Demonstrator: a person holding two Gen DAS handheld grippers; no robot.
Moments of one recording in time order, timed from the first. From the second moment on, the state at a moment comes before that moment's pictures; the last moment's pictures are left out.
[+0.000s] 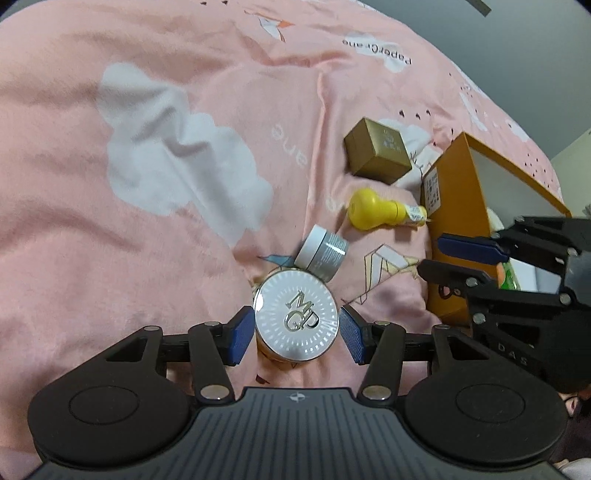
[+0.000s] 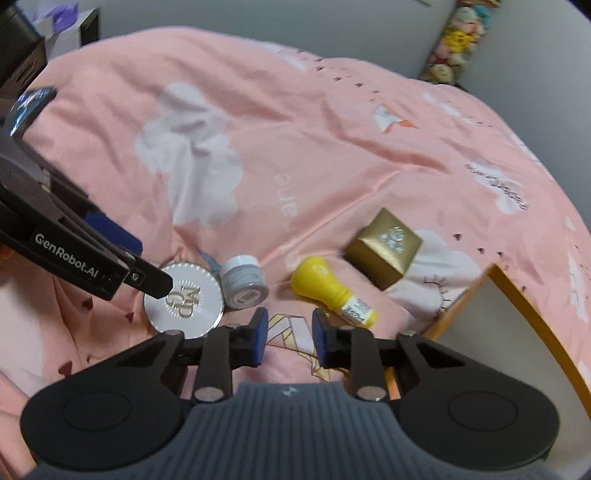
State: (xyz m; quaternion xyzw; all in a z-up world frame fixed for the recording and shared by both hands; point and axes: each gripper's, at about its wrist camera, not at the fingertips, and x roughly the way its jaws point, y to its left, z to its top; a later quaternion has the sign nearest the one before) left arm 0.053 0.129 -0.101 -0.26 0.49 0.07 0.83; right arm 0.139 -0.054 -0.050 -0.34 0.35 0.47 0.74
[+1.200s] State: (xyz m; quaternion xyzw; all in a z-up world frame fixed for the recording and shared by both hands) left arm 0.116 0.075 -0.161 -0.09 0.57 0.08 0.82; right arm 0.178 -0.029 -0.079 -0.37 0.40 0.48 0.69
